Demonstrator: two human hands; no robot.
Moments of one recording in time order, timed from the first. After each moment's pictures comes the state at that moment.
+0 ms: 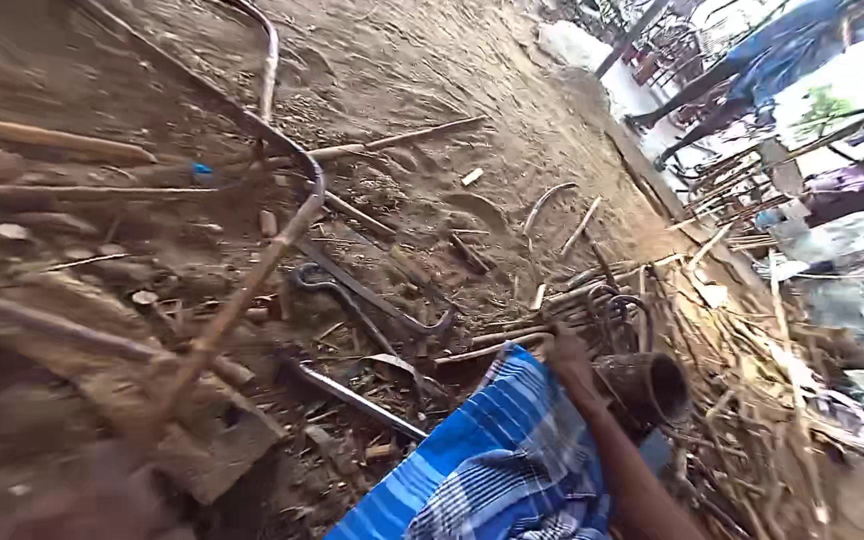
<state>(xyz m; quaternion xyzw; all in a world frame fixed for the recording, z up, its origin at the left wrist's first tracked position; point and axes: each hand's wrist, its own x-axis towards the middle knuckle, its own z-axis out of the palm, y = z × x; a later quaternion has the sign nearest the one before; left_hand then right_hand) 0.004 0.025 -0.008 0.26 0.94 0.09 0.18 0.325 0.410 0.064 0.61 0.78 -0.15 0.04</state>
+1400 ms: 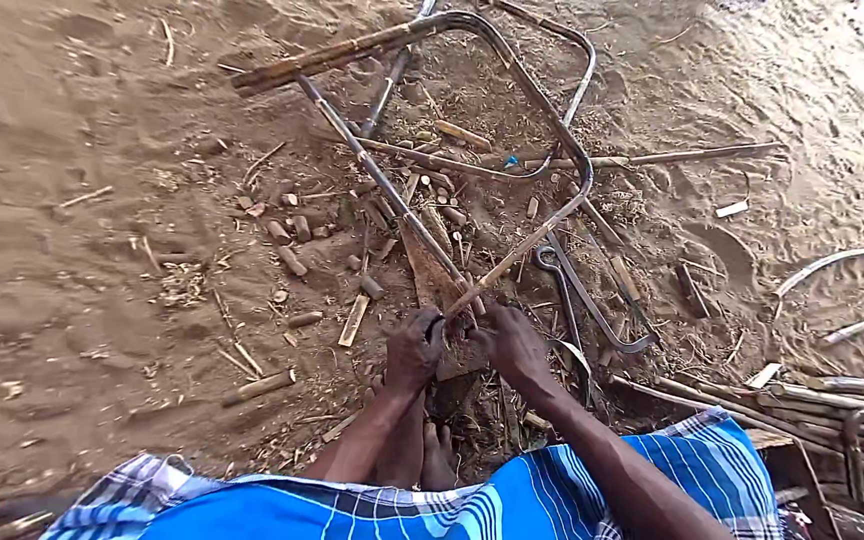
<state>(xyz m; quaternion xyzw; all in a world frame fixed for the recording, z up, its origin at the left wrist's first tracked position) -0.009 0.028 -0.098 0.23 0.89 0.38 -0.01 0.066 0.206 -0.029 0.21 0.93 -0.29 0.12</state>
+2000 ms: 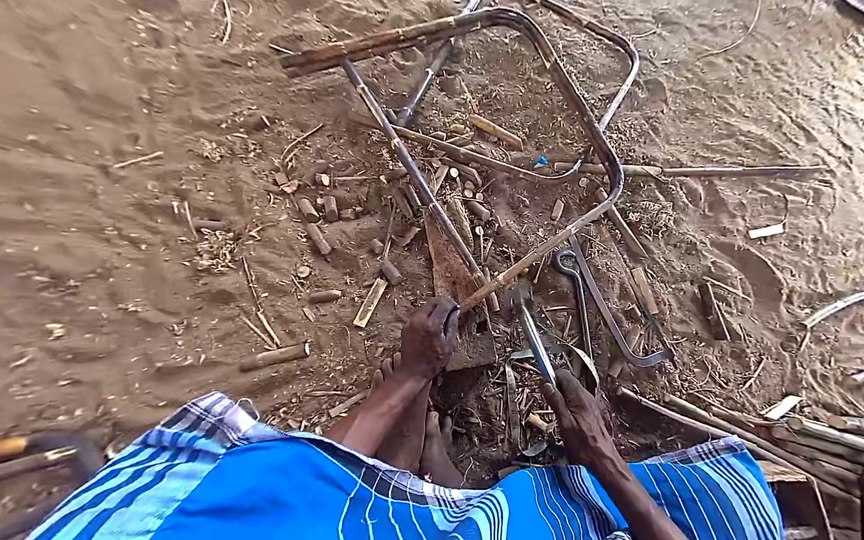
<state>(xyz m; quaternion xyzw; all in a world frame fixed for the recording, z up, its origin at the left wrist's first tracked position) -0.006 0.031 -0.108 0.24 0.91 0.35 -0.04 0.191 0.250 -0.042 0.19 0.88 -0.42 0.09</state>
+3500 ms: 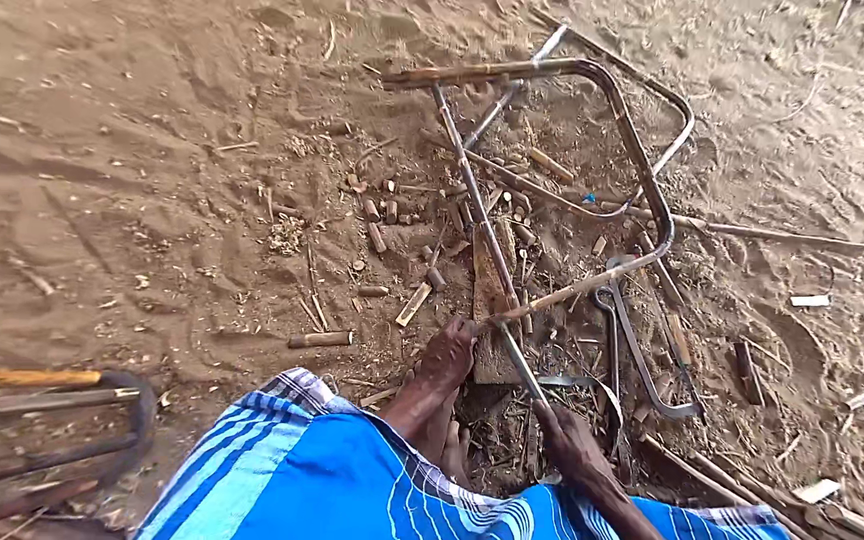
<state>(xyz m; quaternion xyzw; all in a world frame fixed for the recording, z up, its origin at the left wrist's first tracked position) -0.004 0.011 -0.083 0.15 0.95 0.24 0.15 0.151 0.215 -0.034 0.18 0.86 -0.41 0.25</state>
